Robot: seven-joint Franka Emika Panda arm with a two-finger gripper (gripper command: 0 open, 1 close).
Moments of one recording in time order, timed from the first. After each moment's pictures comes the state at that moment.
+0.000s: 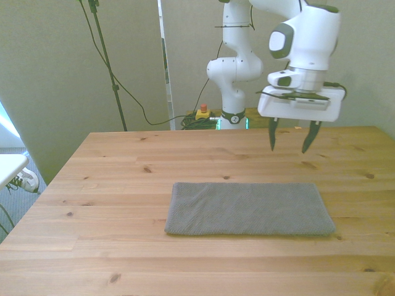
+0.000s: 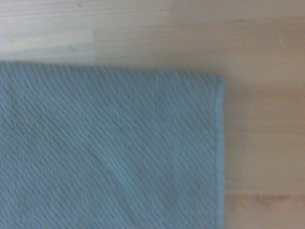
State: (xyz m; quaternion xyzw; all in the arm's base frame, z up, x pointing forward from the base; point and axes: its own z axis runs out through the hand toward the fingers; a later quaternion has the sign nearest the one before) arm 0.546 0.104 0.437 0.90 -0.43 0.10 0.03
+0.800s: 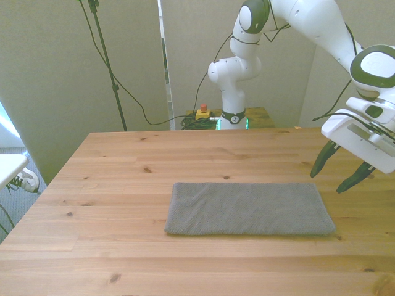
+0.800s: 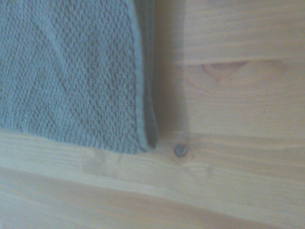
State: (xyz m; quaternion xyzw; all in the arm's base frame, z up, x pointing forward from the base) arm 0.642 0.231 0.379 0.85 -0.42 0.20 0.23
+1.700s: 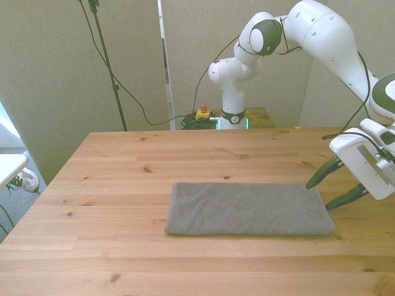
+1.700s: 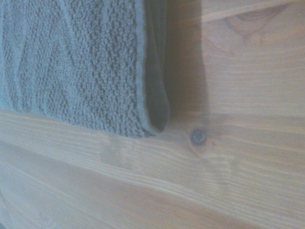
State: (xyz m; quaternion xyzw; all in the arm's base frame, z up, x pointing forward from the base) arm 0.672 0.238 0.333 0.82 -0.41 0.21 0.34
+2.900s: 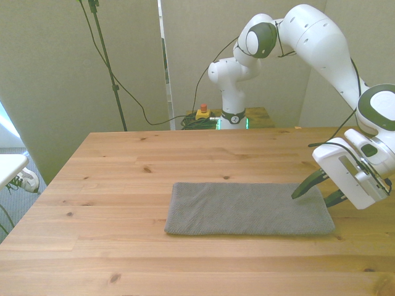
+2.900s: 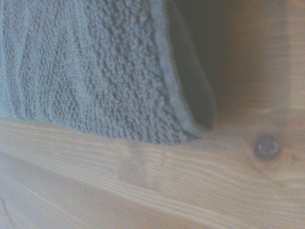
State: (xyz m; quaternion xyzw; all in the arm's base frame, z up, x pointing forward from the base) arm 0.686 0.197 0.317 0.81 -0.42 0.20 0.35
